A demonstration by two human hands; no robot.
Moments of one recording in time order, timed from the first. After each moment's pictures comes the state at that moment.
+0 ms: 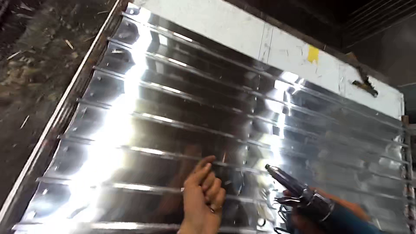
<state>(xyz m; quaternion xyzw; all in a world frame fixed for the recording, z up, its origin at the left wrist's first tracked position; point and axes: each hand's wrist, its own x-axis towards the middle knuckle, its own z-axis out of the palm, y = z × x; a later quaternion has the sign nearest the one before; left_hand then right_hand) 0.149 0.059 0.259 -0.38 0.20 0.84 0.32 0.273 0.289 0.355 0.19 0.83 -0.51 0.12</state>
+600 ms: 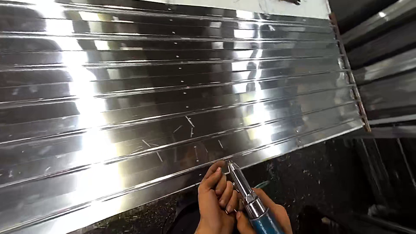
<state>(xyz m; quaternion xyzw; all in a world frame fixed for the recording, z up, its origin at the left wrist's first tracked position) 0.415 0.102 0.285 -0.34 0.20 0.78 0.49 0.540 0.150 0.328 0.38 0.76 -0.51 -0.12</state>
